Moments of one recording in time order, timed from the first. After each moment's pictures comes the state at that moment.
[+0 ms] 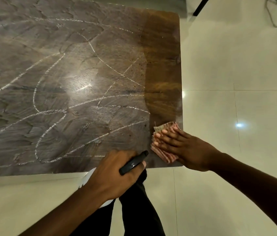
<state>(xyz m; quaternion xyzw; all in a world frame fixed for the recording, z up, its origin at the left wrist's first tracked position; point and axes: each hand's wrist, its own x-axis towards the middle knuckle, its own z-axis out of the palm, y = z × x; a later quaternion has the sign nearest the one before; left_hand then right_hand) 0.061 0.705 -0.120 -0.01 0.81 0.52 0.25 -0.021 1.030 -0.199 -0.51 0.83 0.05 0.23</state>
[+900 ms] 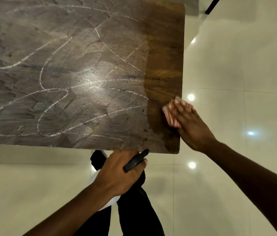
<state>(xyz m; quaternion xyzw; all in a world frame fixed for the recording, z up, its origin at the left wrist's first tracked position) 0.134 0.764 -0.136 -0.13 0.78 0.57 0.22 -0.025 1.045 -0.204 -0.29 0.93 -0.08 0.22</state>
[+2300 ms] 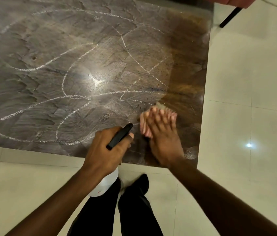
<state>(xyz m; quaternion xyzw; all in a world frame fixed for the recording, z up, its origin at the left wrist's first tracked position) 0.067 0.660 -0.132 -0.24 0.79 0.55 0.15 0.005 0.876 -0.221 -0.25 0.95 -0.07 0.16</state>
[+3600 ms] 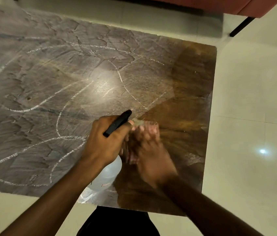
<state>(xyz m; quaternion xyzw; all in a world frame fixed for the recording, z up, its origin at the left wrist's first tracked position) -0.097 0.635 -0.130 -0.27 0.76 0.58 0.11 -0.078 0.830 -0.223 -0.39 0.90 -0.08 0.15</state>
